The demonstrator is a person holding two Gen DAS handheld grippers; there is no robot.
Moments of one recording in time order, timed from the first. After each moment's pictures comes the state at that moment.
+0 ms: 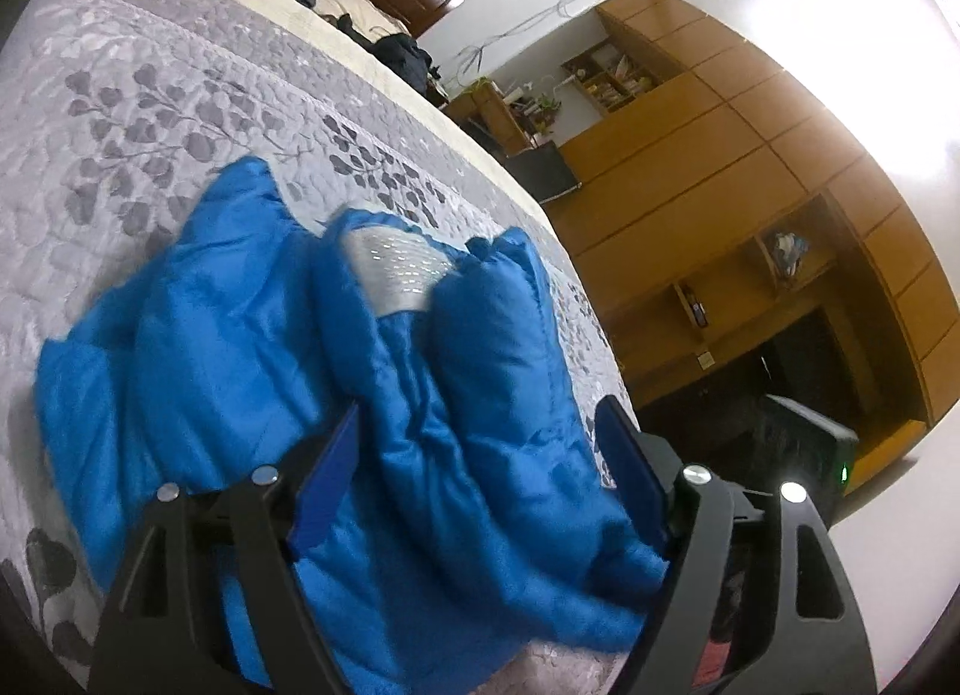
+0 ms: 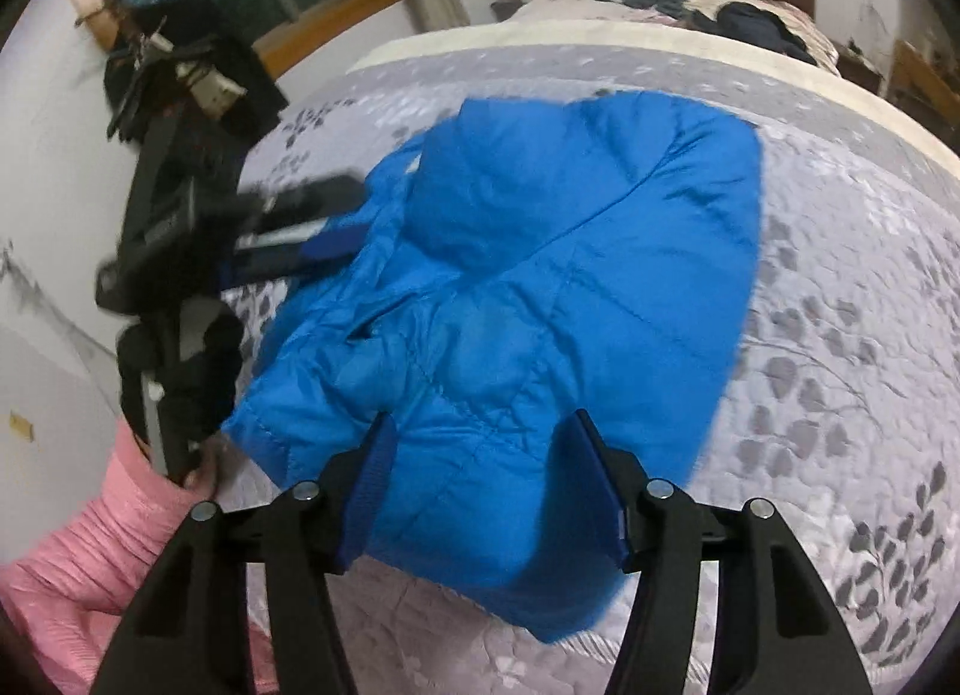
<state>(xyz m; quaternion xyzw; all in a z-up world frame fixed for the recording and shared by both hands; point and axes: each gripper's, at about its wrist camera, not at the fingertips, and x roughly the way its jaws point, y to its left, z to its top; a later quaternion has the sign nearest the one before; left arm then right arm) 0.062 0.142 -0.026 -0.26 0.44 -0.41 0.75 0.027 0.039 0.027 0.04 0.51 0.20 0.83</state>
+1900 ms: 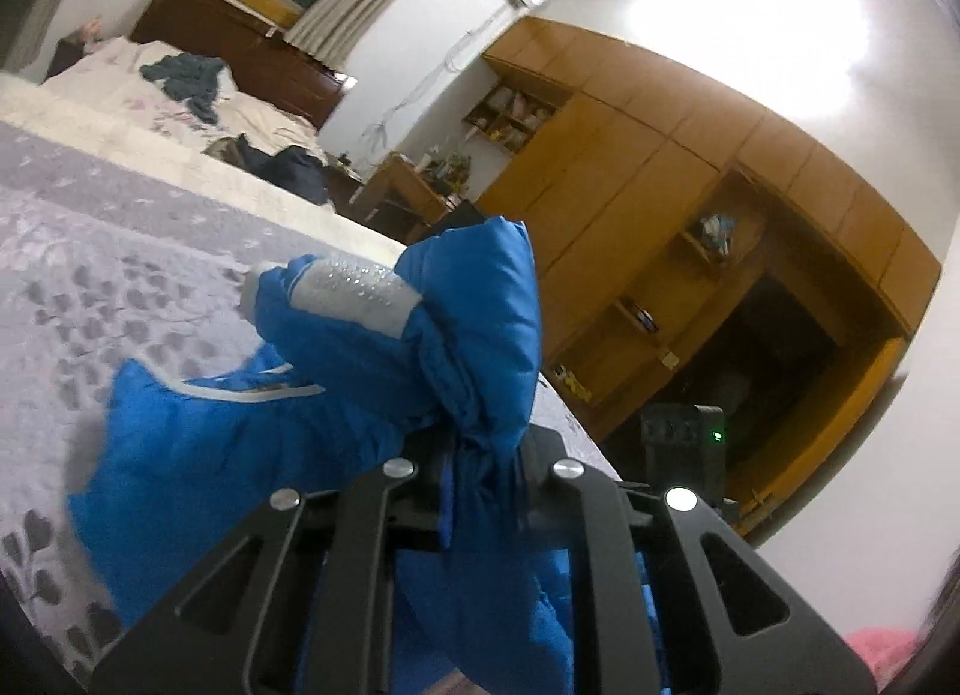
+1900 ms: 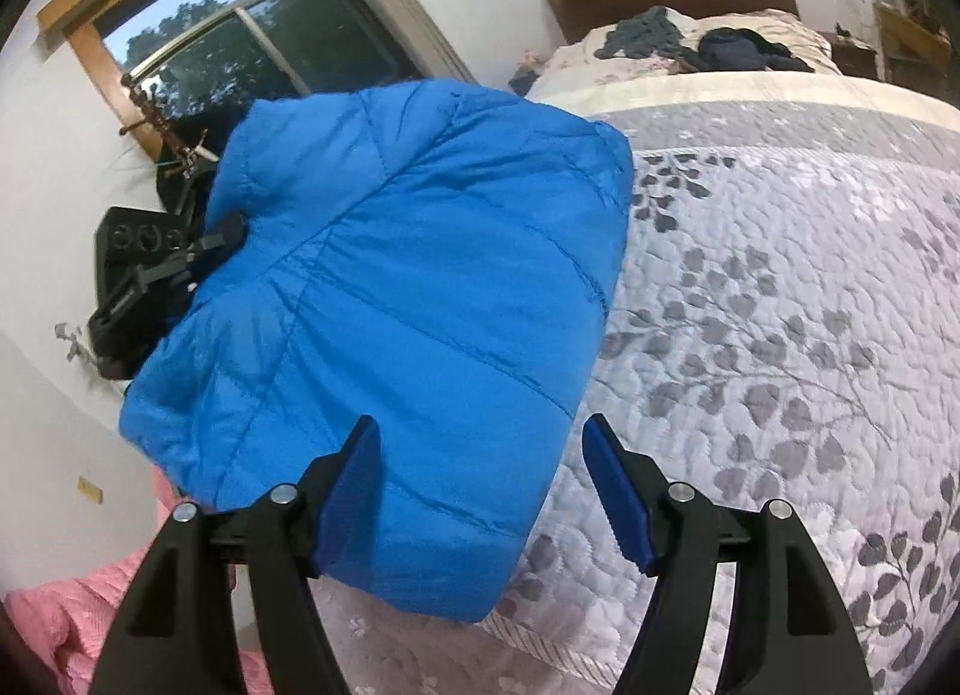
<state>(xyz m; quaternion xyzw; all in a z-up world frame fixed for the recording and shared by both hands) 0.020 0.182 0.065 -0.24 0.32 -0.47 0.79 0.008 -0.061 0.047 0.16 0.43 0.25 0.85</state>
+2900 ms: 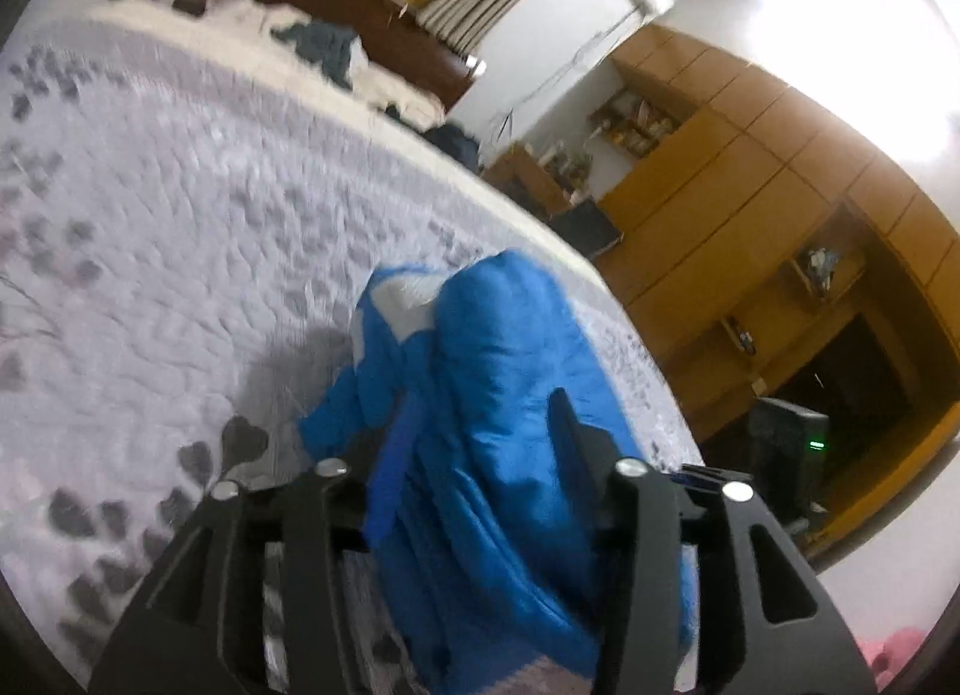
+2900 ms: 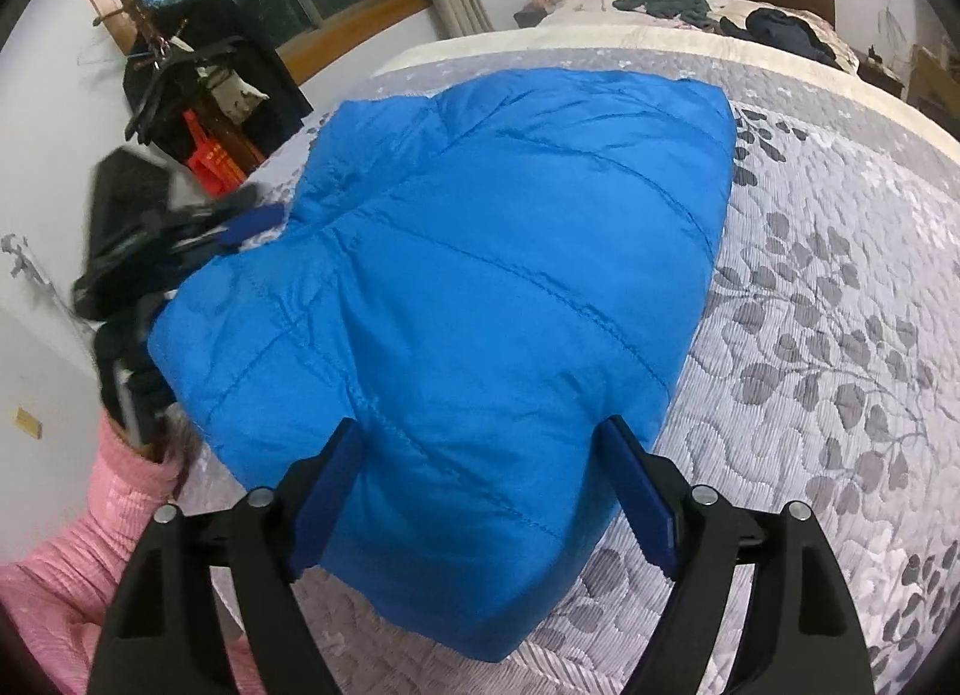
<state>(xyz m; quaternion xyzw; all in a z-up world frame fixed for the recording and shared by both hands) 0.016 0.279 0.012 -0.23 0.36 -0.35 0.83 0.031 0.034 0.012 0.06 0.50 0.23 0.83</state>
